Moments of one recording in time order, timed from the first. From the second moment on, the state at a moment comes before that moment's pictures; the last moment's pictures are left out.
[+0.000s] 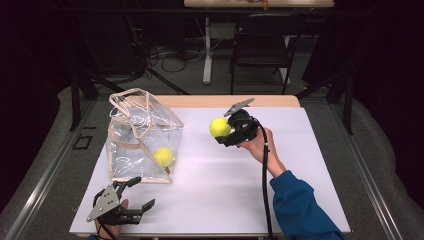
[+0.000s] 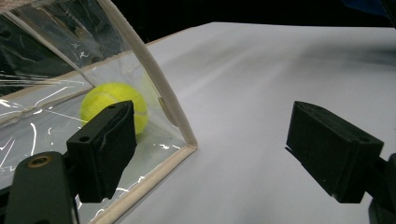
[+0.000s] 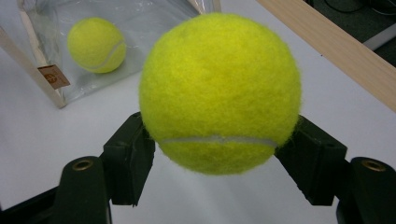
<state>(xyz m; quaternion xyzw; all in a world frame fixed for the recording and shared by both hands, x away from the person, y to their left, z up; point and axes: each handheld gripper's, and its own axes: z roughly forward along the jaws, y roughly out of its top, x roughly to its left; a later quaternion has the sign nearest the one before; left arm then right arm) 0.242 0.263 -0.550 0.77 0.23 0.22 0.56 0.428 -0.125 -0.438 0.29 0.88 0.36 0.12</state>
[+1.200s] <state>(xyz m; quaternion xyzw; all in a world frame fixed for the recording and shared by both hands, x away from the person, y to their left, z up) 0.241 0.263 -0.550 0.77 0.22 0.22 0.56 0.430 -0.105 -0.419 0.27 0.88 0.38 0.13</state>
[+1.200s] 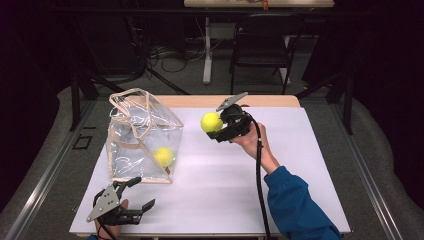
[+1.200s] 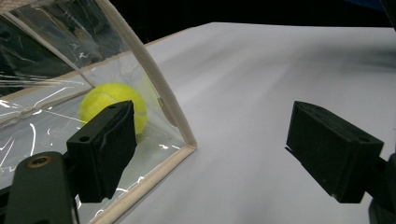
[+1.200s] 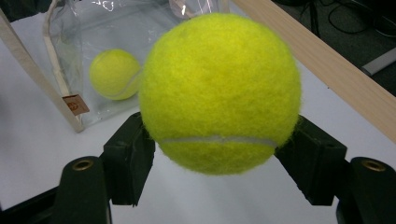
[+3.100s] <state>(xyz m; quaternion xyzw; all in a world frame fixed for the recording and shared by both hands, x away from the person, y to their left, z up) 0.241 0.264 -0.550 0.76 0.22 0.22 0.56 0.448 -0.077 -0.383 0.25 0.88 0.38 0.14</state>
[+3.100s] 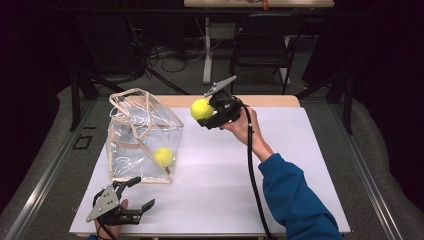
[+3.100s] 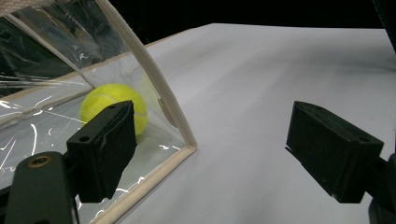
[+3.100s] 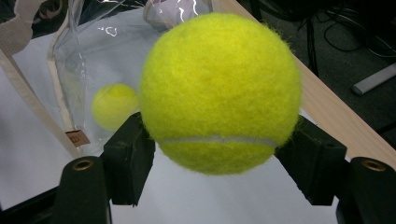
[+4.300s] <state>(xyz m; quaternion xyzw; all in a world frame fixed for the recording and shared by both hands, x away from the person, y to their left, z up) 0.242 0.264 -0.550 0.76 0.22 0.22 0.56 0.454 -0.063 -0.374 0.24 0.88 0.39 0.14</state>
